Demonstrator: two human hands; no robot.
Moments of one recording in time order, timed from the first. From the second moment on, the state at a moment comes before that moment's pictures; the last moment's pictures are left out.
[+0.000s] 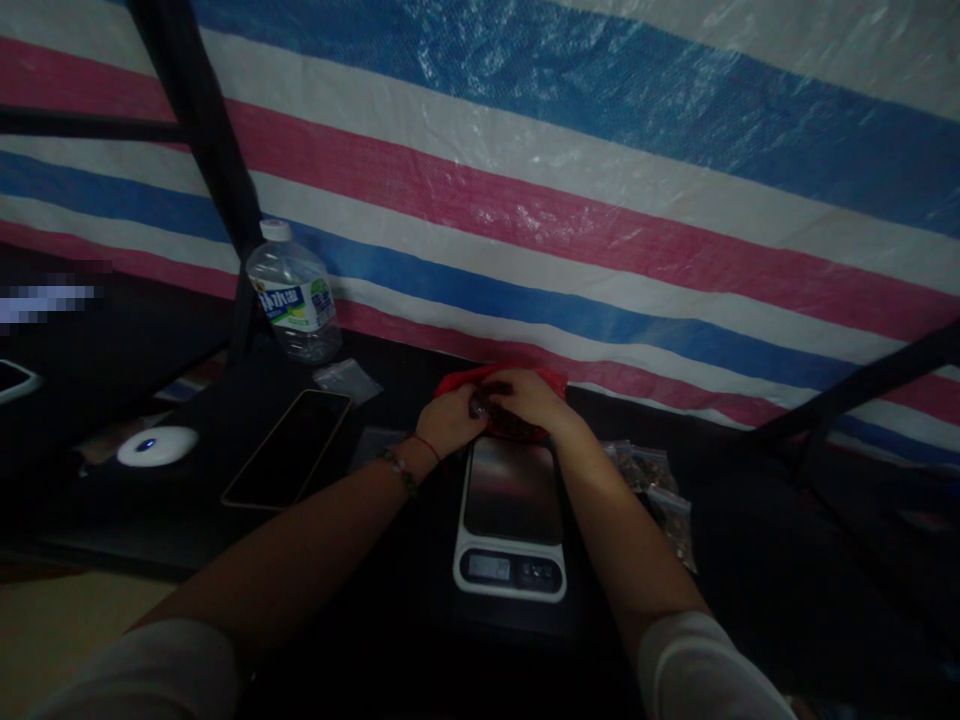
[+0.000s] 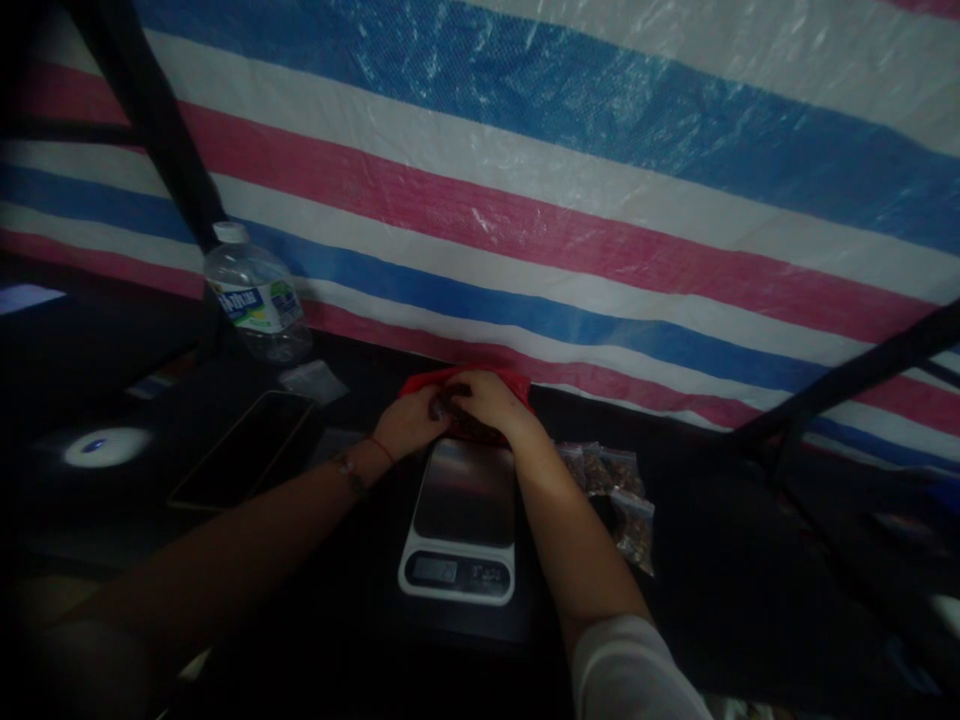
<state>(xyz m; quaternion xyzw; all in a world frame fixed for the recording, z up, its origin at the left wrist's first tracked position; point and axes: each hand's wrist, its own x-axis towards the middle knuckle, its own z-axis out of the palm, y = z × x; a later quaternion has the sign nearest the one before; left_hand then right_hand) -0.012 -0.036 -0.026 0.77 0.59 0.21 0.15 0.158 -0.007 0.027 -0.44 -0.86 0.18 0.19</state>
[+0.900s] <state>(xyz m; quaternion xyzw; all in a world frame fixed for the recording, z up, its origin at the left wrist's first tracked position) -0.013 -0.034 -0.027 0.74 0.59 0.27 0.17 0.154 -0.002 0.020 -0.40 -0.85 0.17 0.30</state>
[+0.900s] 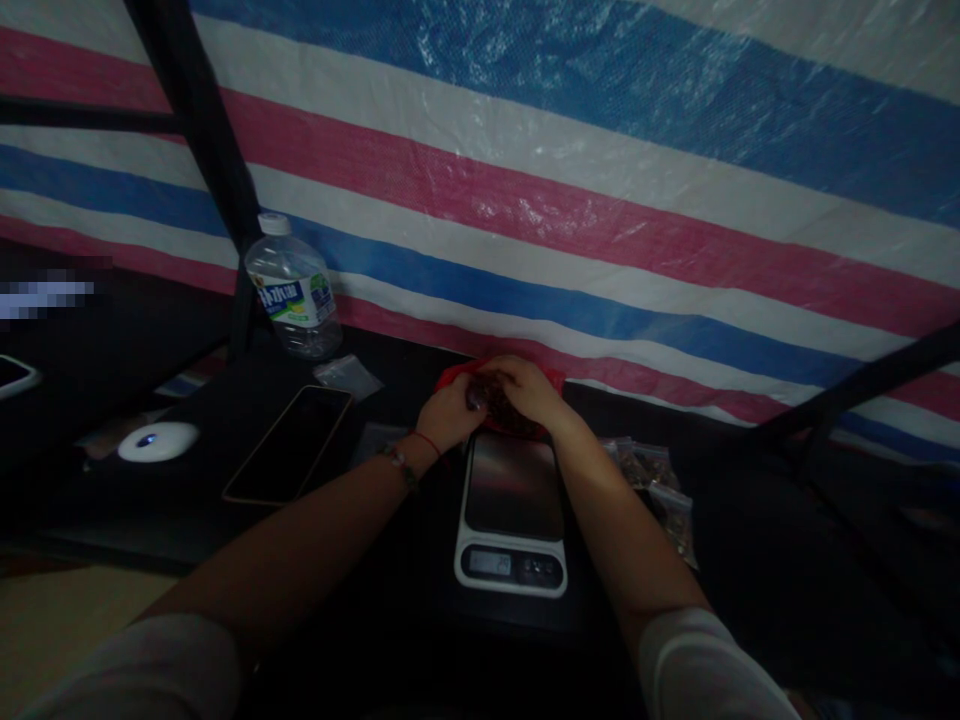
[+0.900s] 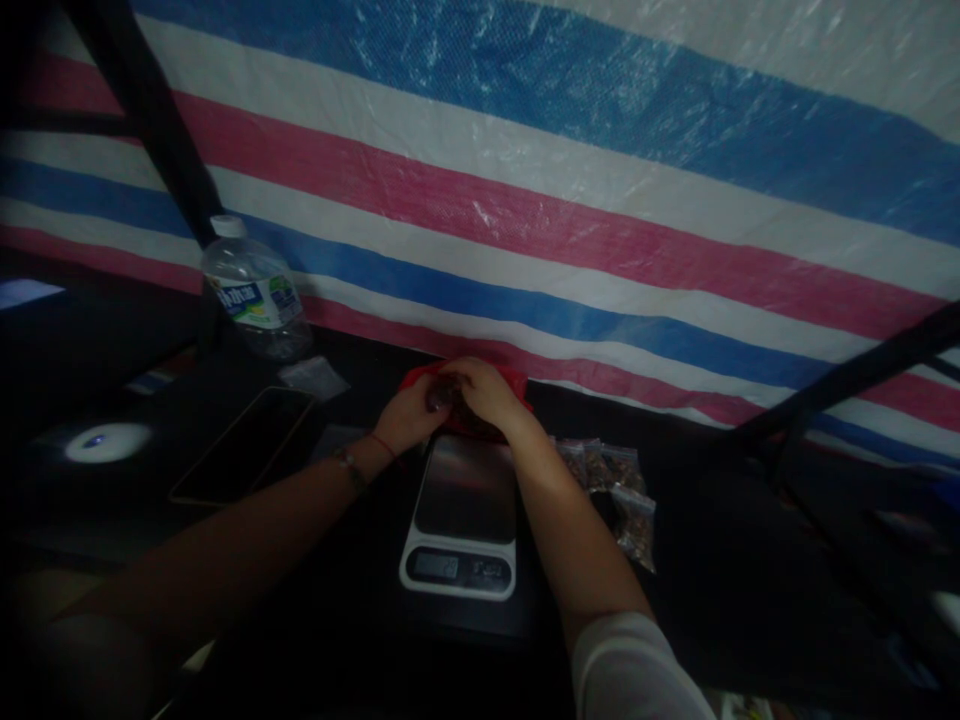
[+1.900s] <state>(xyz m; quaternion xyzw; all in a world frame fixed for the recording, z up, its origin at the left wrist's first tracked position) -0.012 -0.035 -0.029 0.76 0.54 0.31 0.17 0.172 0.008 0.003 -0.60 -0.79 0.13 -0.01</state>
